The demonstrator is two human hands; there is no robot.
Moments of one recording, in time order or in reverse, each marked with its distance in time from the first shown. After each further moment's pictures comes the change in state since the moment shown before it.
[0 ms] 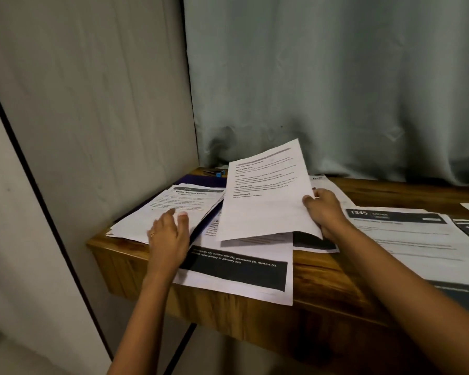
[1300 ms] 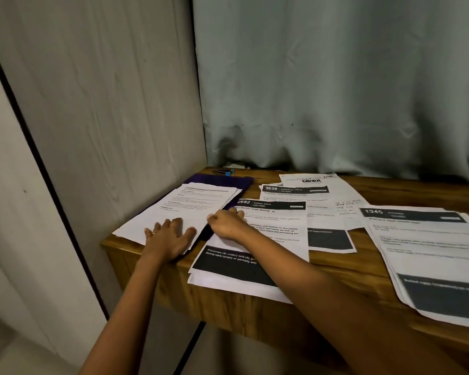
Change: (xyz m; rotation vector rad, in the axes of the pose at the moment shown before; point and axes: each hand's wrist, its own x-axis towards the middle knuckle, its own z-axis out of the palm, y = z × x) left_hand 0.050 -0.042 -0.014 0.620 -0.450 -0.052; right_hand -0.057 -0.042 0.179 -0.626 -0.558 -0.210
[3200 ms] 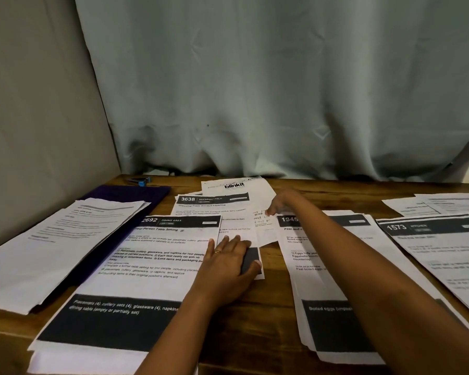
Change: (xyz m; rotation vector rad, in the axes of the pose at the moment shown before) left_hand -0.040 0.270 0.079 -0.122 -0.114 0.672; right_hand 0.044 0.269 -0.206 -0.104 0.132 0.520
